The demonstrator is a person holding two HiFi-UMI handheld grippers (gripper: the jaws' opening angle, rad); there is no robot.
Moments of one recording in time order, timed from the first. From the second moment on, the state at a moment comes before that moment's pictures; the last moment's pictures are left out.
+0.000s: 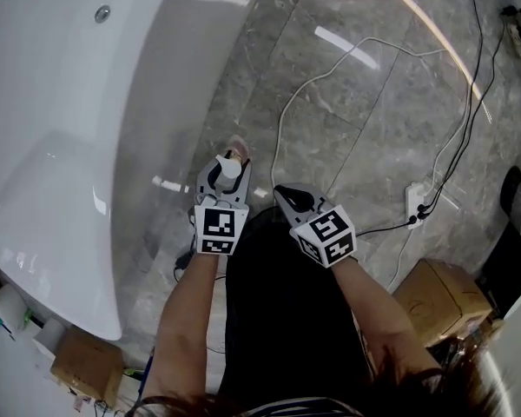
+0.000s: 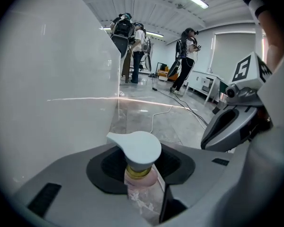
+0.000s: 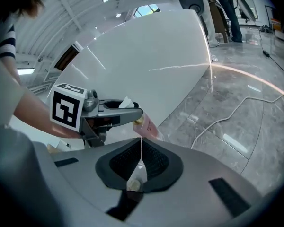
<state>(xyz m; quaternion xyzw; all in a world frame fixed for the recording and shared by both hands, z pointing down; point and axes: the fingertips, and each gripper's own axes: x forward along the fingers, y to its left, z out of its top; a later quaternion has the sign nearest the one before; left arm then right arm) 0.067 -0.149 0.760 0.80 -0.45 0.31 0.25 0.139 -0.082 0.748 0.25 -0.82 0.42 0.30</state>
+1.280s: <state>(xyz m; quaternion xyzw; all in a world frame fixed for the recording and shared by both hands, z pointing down) 0.055 -0.142 0.847 0.80 -0.40 0.38 0.24 0.137 -0.072 0.789 0.25 -0.81 0.43 0.31</state>
